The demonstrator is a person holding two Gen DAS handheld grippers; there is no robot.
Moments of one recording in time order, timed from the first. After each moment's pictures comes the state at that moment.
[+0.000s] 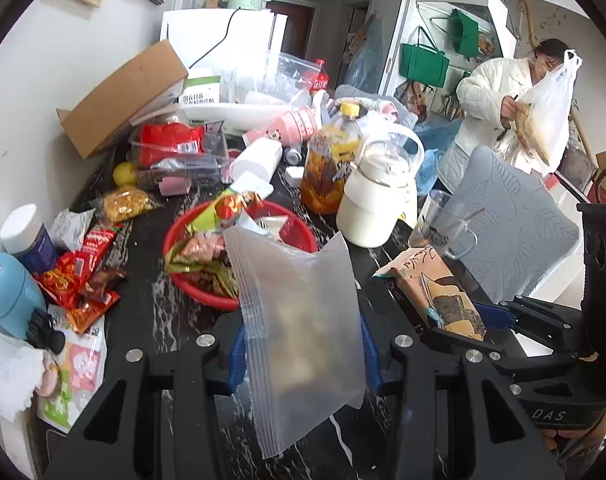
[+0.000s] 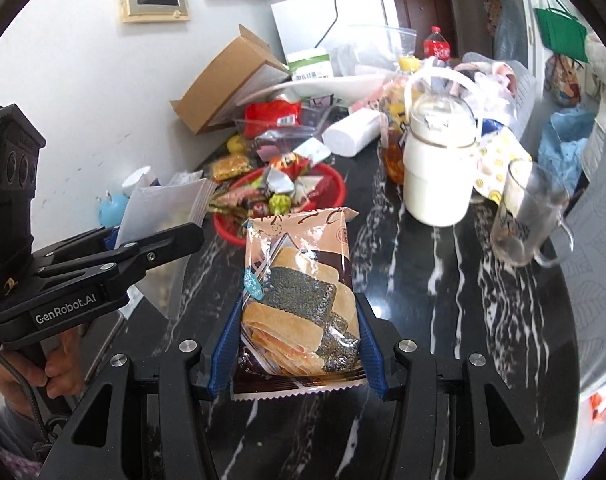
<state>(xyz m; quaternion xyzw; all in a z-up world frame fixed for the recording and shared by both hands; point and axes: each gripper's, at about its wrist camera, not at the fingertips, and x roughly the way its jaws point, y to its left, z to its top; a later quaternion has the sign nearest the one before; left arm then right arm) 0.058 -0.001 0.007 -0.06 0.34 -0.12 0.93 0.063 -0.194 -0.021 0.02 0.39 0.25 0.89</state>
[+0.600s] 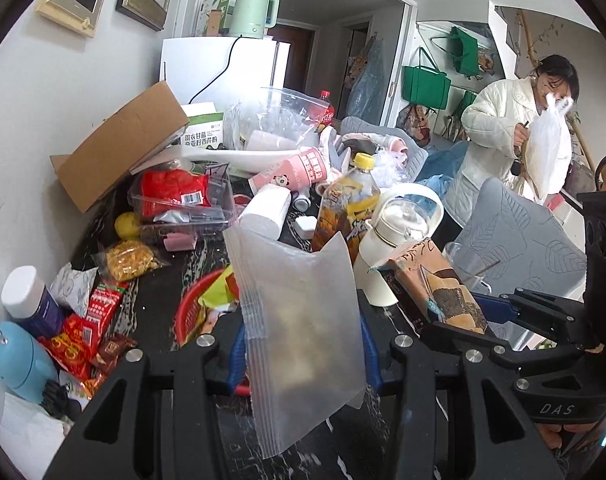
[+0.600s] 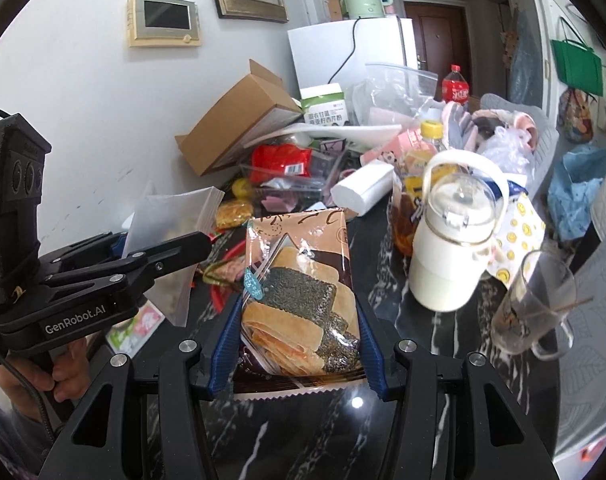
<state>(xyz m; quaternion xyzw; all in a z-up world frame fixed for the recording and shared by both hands) 0.111 0.009 0.039 -0.05 0.30 -0.11 0.95 0.122 -0.180 0.024 0.00 0.34 0.28 0.90</state>
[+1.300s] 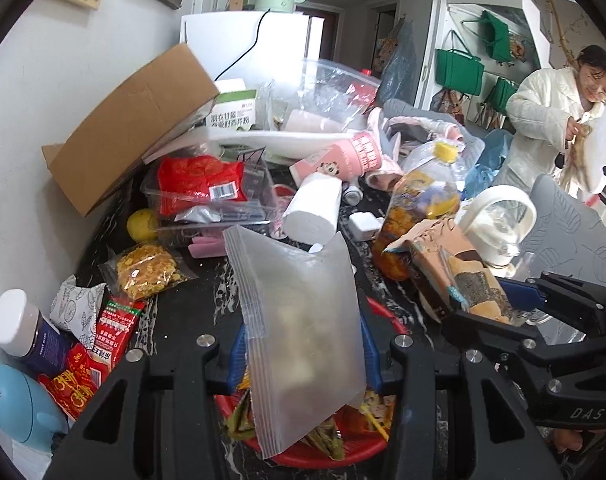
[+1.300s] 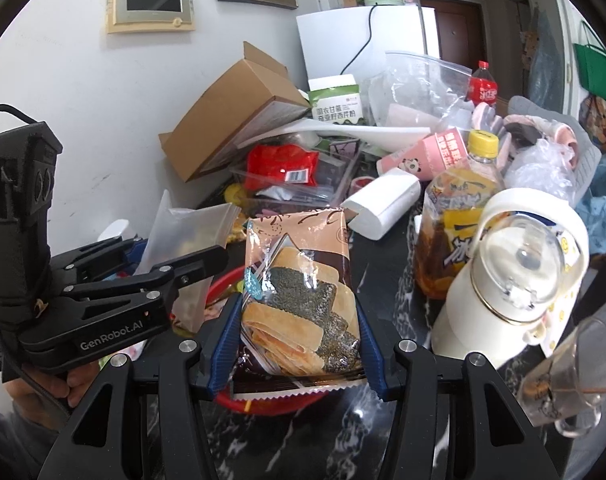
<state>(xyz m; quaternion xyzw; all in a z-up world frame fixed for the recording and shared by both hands) 0.200 0.044 -0.002 -0.04 0.34 -0.07 0.94 0.206 -0.135 0.001 -0.01 0.35 0.29 0.89</state>
